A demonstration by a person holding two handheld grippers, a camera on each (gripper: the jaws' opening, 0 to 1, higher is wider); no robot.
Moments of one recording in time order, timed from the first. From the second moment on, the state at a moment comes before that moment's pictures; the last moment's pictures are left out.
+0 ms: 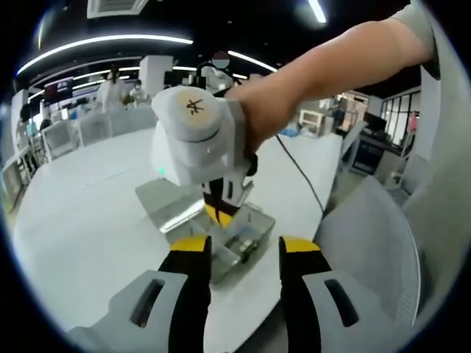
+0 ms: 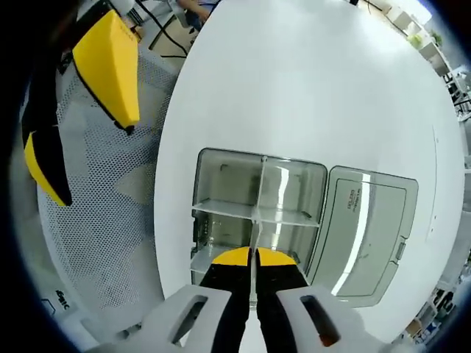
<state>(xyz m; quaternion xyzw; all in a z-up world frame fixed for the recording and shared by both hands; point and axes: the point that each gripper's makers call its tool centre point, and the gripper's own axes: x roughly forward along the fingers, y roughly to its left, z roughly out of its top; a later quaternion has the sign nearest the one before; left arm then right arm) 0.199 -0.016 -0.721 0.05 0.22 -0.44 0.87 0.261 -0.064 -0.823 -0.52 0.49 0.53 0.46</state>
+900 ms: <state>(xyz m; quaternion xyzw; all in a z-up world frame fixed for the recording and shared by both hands) 0.194 -0.025 -0.728 0.04 0.22 -0.45 0.87 0.261 -0.063 -0.832 -0.51 0.49 0.52 0.48</state>
